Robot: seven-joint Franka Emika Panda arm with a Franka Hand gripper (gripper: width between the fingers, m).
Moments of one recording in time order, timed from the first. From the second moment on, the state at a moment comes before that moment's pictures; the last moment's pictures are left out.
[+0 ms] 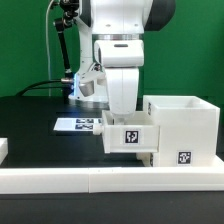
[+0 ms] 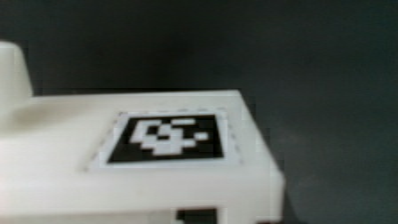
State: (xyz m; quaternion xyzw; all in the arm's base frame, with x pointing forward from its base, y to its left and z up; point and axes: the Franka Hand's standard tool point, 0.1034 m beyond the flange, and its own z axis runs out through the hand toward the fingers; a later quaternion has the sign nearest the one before) arm 0.537 0.006 0.057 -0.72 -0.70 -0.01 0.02
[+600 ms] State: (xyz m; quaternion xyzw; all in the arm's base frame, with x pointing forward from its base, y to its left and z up) arm 0.537 0.023 0.055 -0.71 -0.70 -0.01 0.01
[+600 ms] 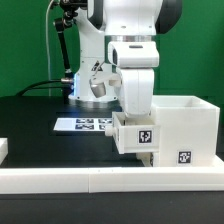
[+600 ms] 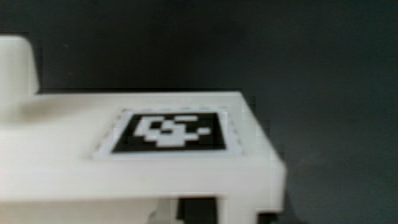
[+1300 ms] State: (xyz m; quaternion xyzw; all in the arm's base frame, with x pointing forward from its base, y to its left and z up) arm 0.533 0.022 0.069 -0.73 -0.69 -0.03 -0.01
